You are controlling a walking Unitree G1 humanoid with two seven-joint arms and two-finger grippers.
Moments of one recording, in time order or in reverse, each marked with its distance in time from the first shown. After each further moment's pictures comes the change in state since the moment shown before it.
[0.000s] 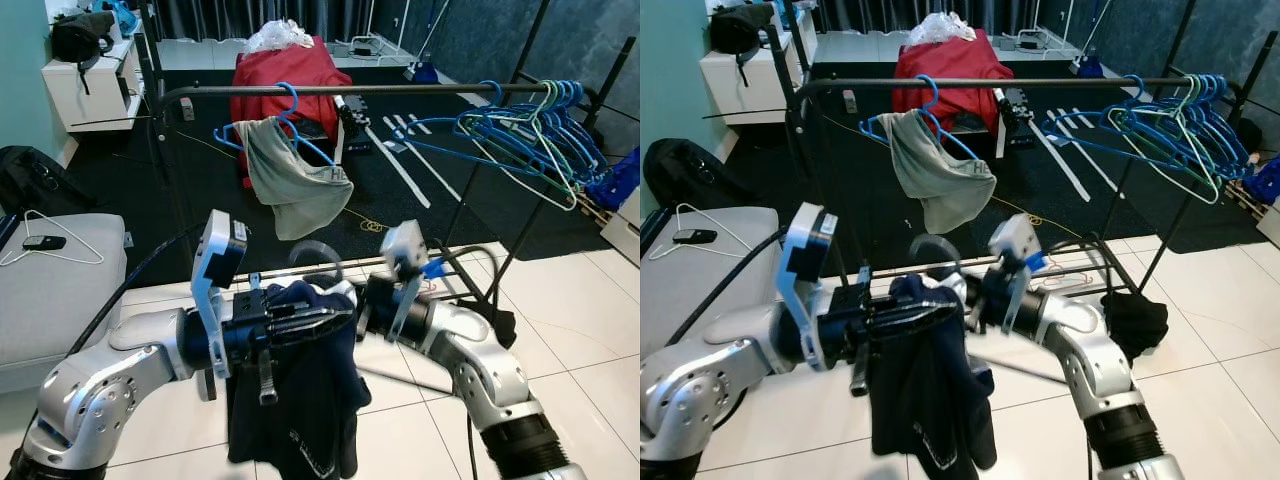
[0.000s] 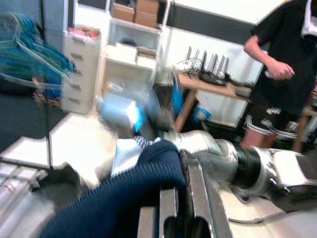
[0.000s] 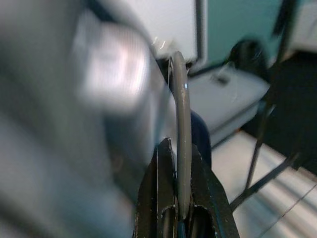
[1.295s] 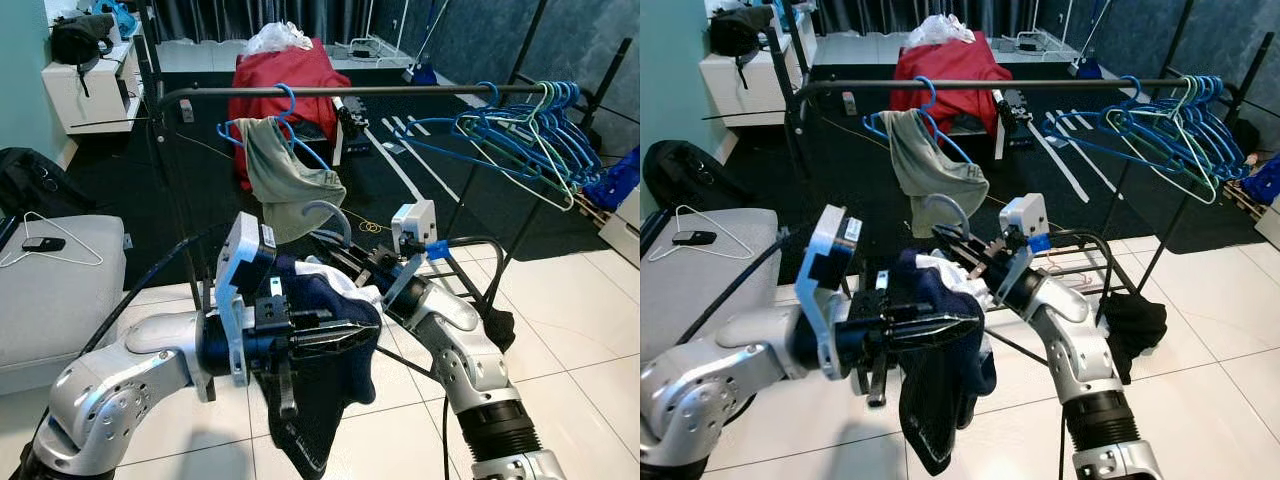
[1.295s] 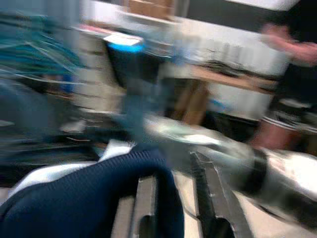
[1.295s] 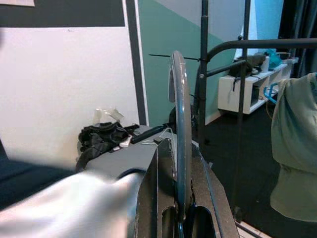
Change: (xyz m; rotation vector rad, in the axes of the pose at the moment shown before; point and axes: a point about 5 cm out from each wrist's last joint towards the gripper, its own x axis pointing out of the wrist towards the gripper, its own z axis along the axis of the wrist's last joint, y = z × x) left arm 0.016 0.001 -0.004 0.032 0.027 0.097; right arm 0.011 -0.026 0.041 -0.092 -0.314 -0.267
